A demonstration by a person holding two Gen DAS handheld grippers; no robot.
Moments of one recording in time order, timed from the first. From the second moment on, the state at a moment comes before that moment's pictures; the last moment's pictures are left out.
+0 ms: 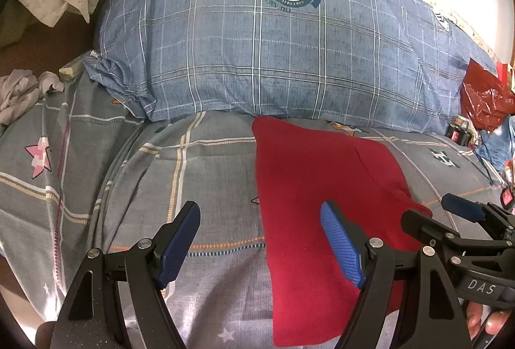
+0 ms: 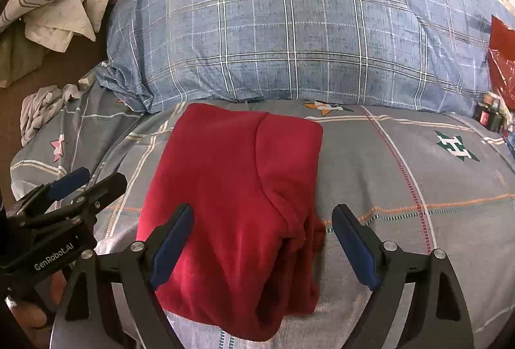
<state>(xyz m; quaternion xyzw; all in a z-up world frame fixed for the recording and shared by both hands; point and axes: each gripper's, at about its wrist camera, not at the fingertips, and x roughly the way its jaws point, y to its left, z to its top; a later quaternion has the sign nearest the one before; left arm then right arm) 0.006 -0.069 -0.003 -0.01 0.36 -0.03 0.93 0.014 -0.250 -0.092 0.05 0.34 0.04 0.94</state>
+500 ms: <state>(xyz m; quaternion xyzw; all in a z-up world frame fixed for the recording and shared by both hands) 0.013 -0.072 -0.007 -0.01 0.37 -0.03 0.93 0.018 -0.251 -0.096 0.05 0.35 0.04 0.93</state>
